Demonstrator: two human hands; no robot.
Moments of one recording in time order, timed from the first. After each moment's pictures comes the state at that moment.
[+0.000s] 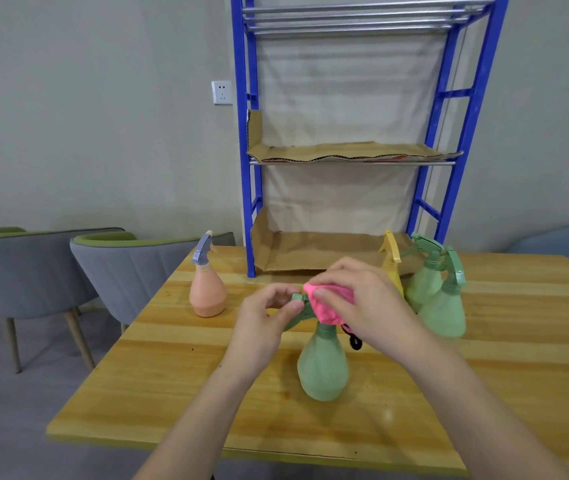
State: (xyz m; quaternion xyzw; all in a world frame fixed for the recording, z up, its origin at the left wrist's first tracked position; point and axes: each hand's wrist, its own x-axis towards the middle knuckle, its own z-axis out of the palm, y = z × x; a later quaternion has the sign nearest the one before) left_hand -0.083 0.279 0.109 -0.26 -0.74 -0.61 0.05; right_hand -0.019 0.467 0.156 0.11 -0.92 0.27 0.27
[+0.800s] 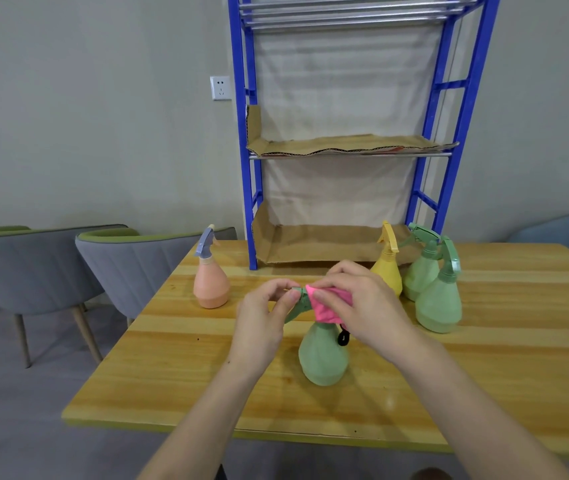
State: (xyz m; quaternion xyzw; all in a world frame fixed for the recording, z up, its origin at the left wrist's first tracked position) left_hand -0.067 0.278 0.106 -0.24 -0.76 -0.60 0.09; right_hand -0.014 0.465 0.131 0.10 -0.91 0.29 0.29
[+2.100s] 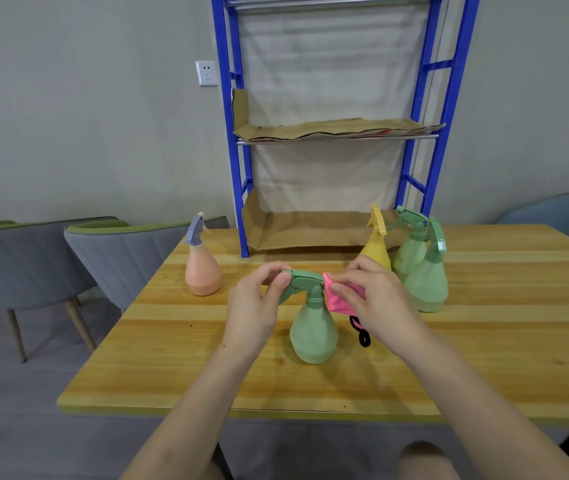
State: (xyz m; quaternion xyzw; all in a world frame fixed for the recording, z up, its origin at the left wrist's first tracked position) left_hand -0.066 0.281 0.100 -0.25 -0.77 -0.57 0.14; right_hand 0.009 0.491 0.108 0.04 -0.91 0.27 0.31
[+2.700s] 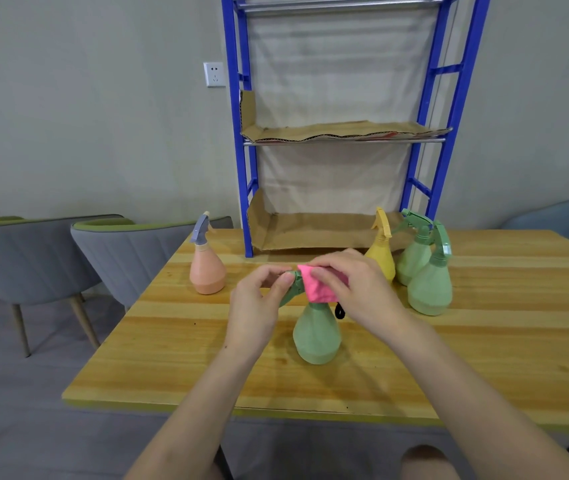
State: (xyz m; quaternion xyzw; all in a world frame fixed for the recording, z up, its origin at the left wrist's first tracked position) left_hand -0.063 0.278 0.101 -0.23 -0.75 -0.61 0.12; right_hand -0.016 0.471 0.125 0.12 -0.90 0.29 0.32
